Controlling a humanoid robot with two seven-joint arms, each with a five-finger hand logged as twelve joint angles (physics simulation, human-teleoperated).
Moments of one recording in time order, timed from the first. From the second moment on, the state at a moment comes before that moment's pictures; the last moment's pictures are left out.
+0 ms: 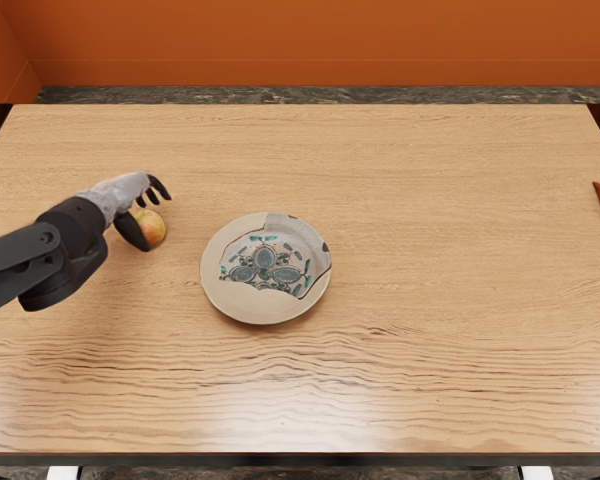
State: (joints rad) left arm -0.91 0.58 -0.28 -1.37 1.30 0.12 0.61; right arm -0.05 0.00 0.08 0.23 -0.19 0.11 -0.10
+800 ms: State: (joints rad) left arm -0.91 0.58 -0.23 -1.36 1.30 0.21 0.61; right arm -0.05 0.00 0.08 0.23 -0.19 0.11 -0.10
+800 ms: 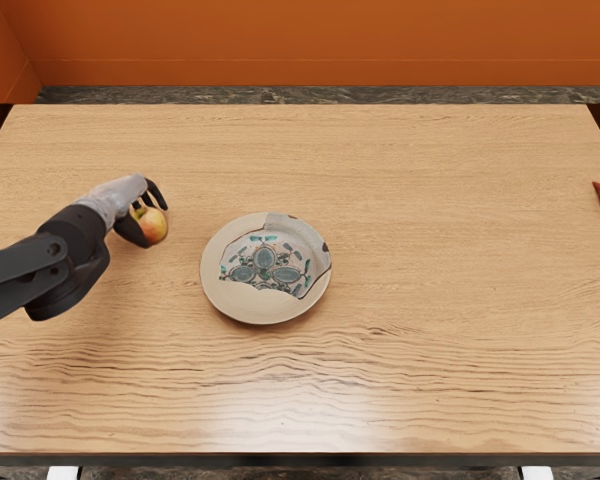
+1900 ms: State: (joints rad) left arm -0.98 0.64 -0.50 -1.36 0.72 0.08 0.61; right arm -0.05 0.00 0.08 0.23 -0.19 0.11 -0.10
